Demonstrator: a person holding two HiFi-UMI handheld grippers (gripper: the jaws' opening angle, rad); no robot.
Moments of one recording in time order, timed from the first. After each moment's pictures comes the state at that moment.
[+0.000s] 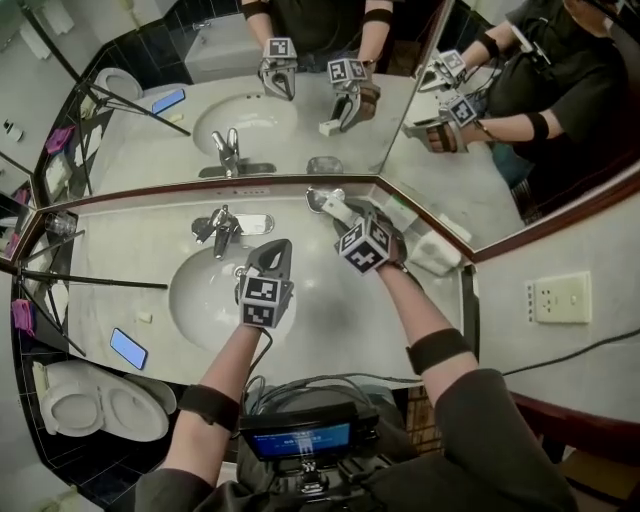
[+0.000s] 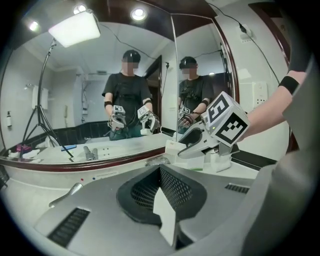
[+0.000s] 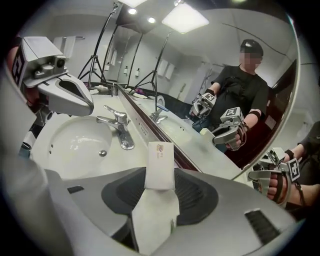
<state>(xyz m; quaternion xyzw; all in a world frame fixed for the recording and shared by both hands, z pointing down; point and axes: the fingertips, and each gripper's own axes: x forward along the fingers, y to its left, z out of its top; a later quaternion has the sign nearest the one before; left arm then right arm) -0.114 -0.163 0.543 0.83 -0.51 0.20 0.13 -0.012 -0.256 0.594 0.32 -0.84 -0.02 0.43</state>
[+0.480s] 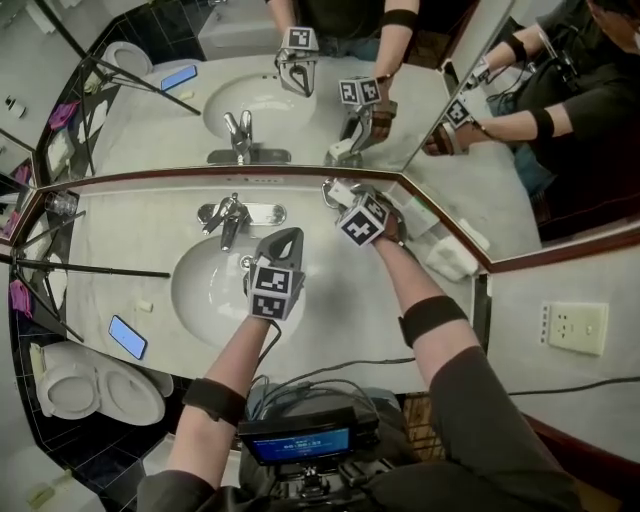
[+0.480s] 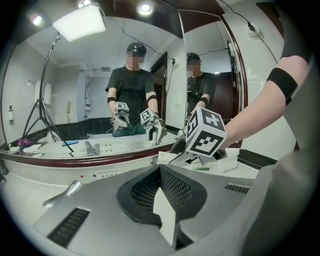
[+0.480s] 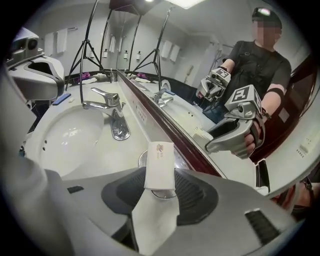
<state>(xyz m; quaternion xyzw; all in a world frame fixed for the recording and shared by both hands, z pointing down) -0.127 -0.190 0.562 0.82 -0.52 0.20 0.15 -0.041 -0.307 0.670 0.28 -0.82 0.03 0.50</state>
